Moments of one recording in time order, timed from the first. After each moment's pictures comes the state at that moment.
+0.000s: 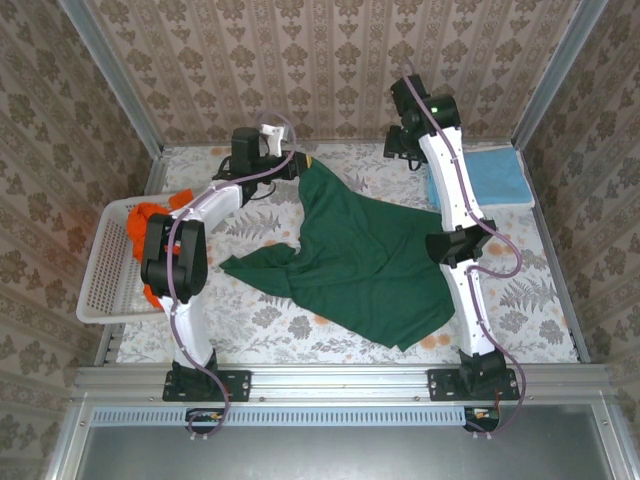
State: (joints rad) left arm -0.31 1.95 1.47 0.08 0.69 -0.35; right arm 0.24 2.50 3.09 -1.69 0.17 0.43
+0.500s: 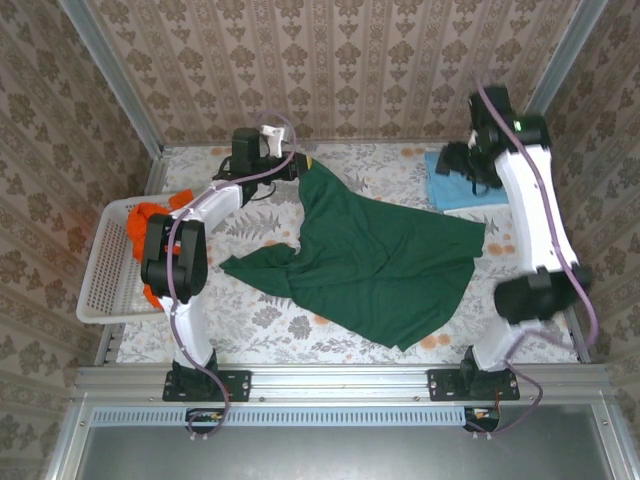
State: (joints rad) left arm -0.31 1.95 1.47 0.06 0.69 -0.35; right arm 0.01 1.60 1.84 -1.32 0.06 0.39
